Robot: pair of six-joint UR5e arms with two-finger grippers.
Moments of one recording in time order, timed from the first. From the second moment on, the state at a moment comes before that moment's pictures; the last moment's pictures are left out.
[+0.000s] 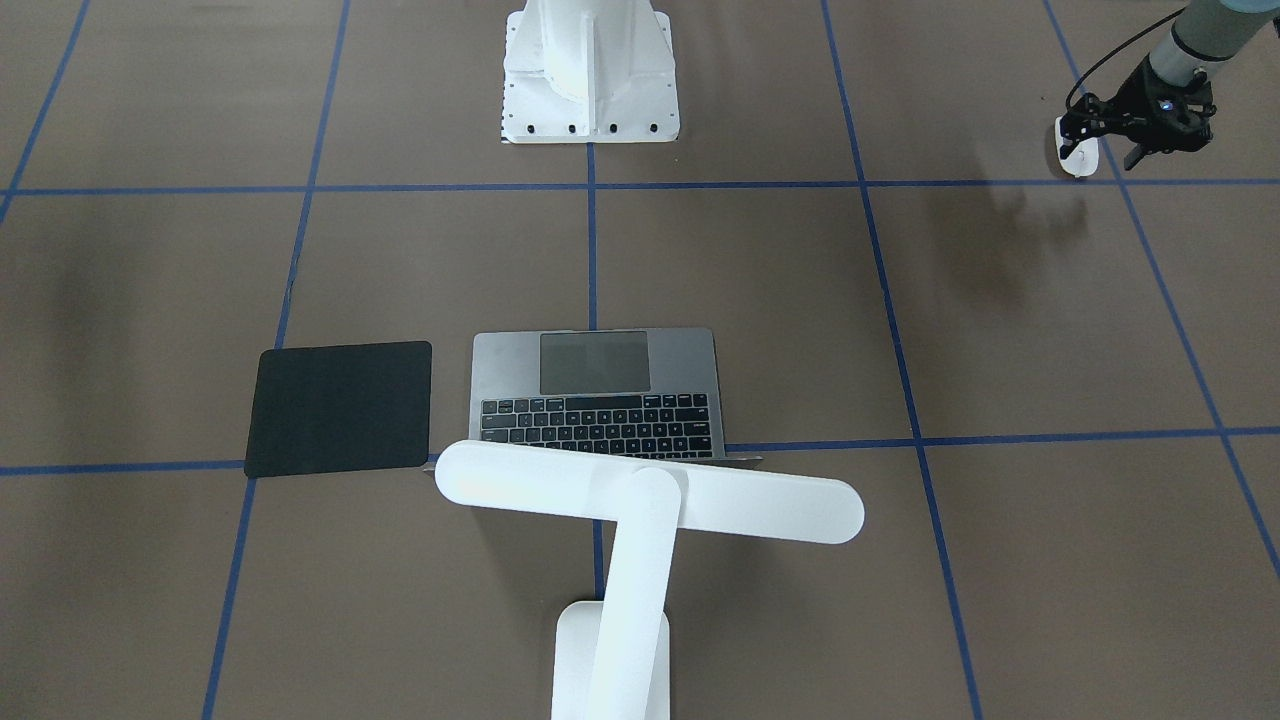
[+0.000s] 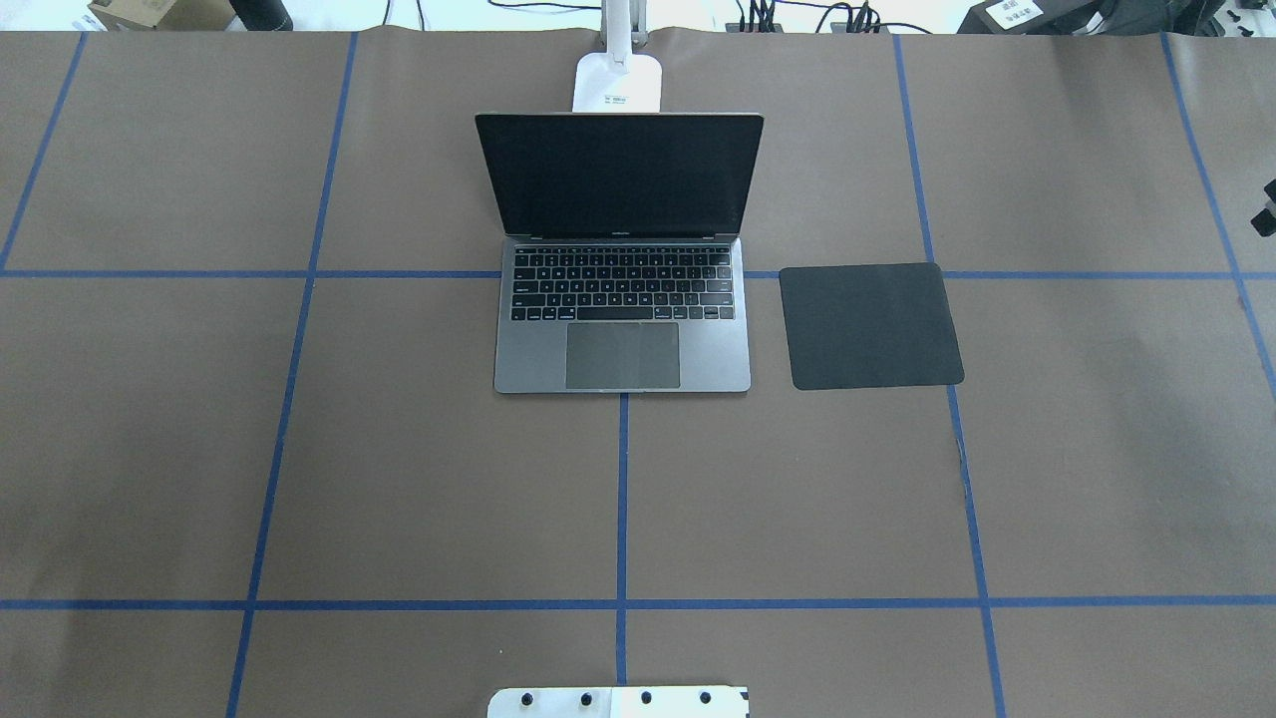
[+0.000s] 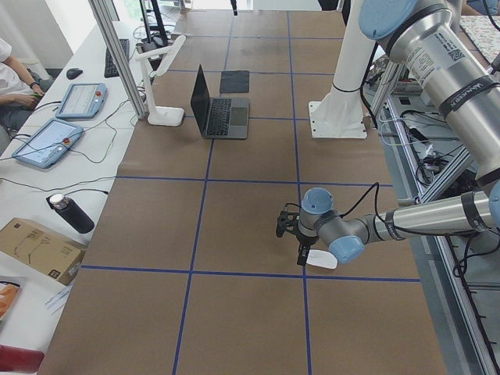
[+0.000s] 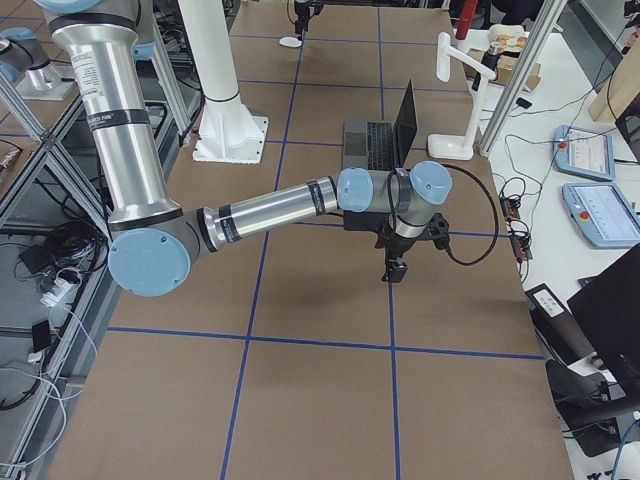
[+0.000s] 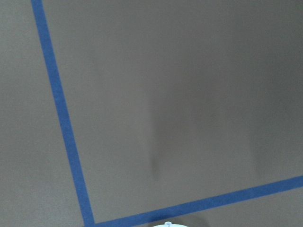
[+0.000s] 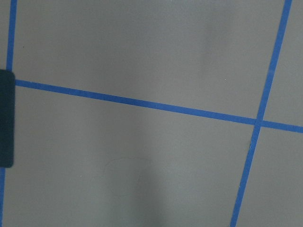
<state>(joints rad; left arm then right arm) -0.61 -0.94 -1.79 -2.63 -1.99 -0.83 1.40 -1.35 1.67 -1.92 2.36 -0.06</state>
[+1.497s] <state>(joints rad) -0.45 -0.94 -1.72 -2.69 -1.96 -0.95 1.37 -1.35 1.67 -1.92 2.35 -0.06</state>
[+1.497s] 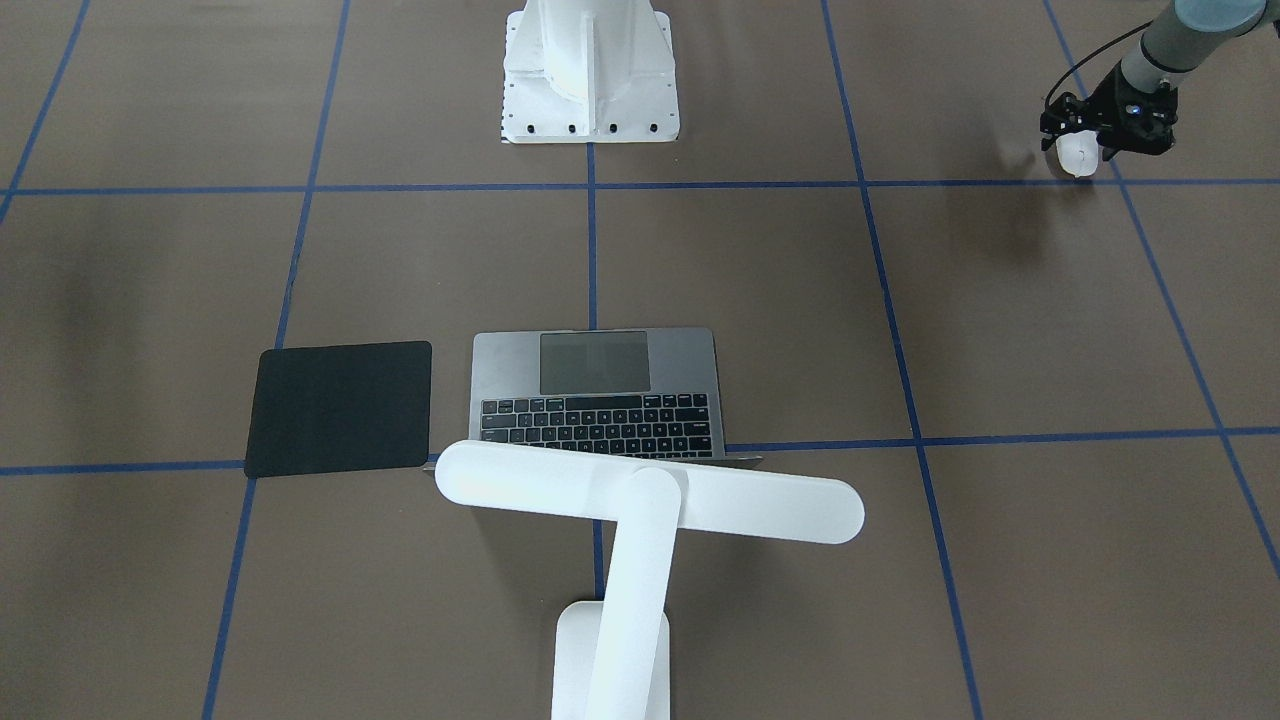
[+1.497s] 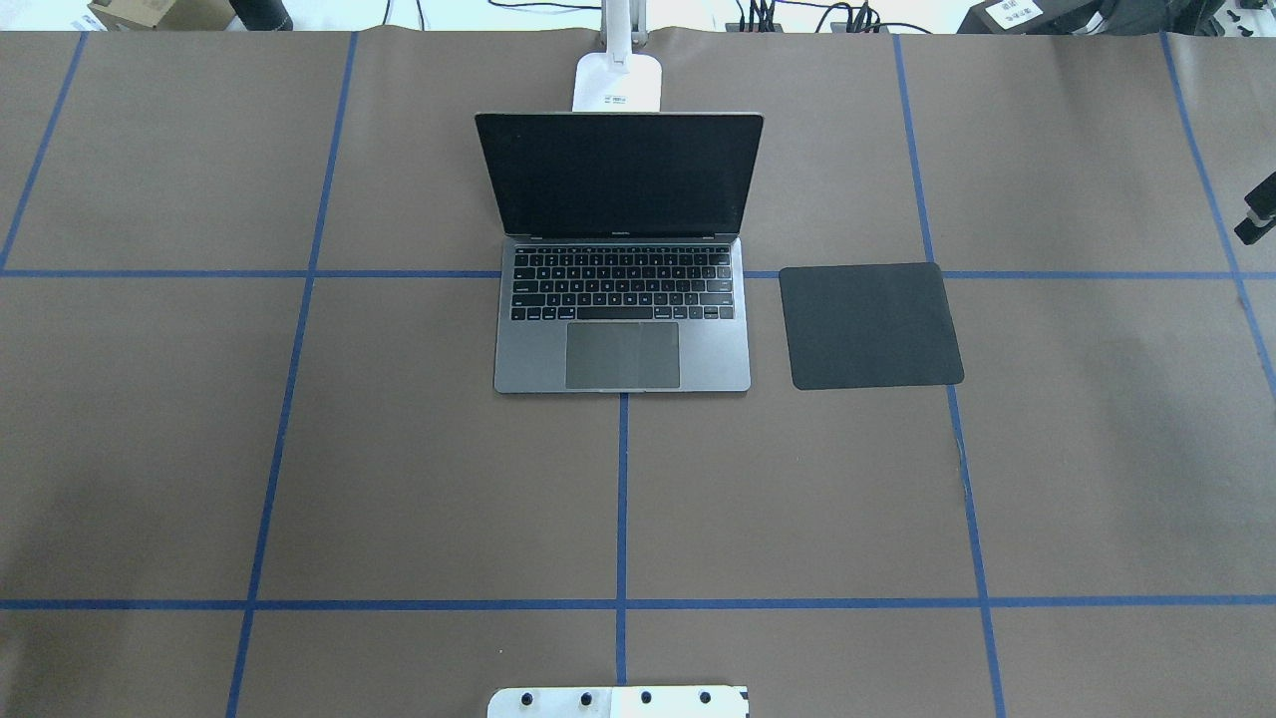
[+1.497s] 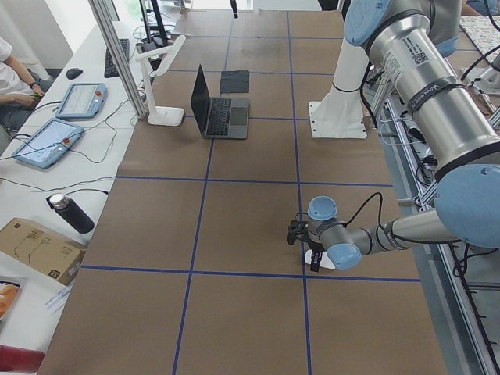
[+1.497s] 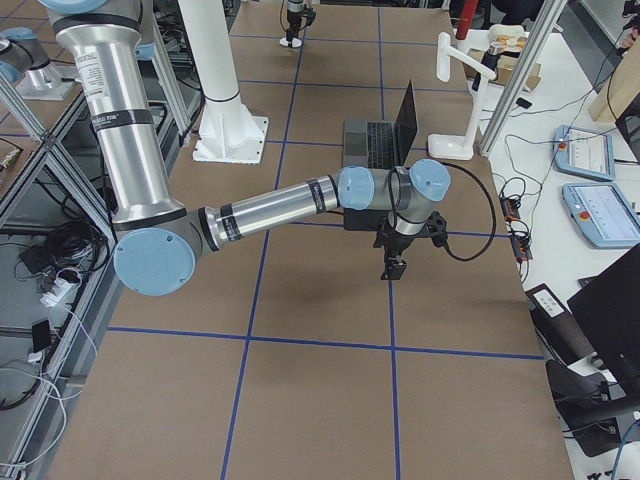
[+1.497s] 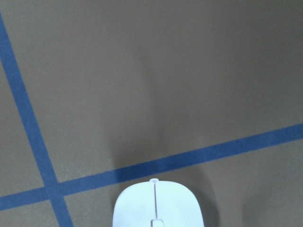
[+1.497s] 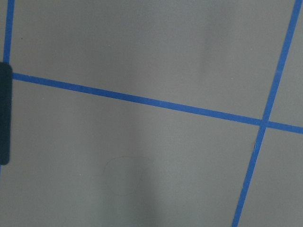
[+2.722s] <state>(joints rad) -0.46 -0.94 -1.75 -2.73 -2.00 -0.98 1.37 -1.34 1.67 -1.92 2.34 -0.06</state>
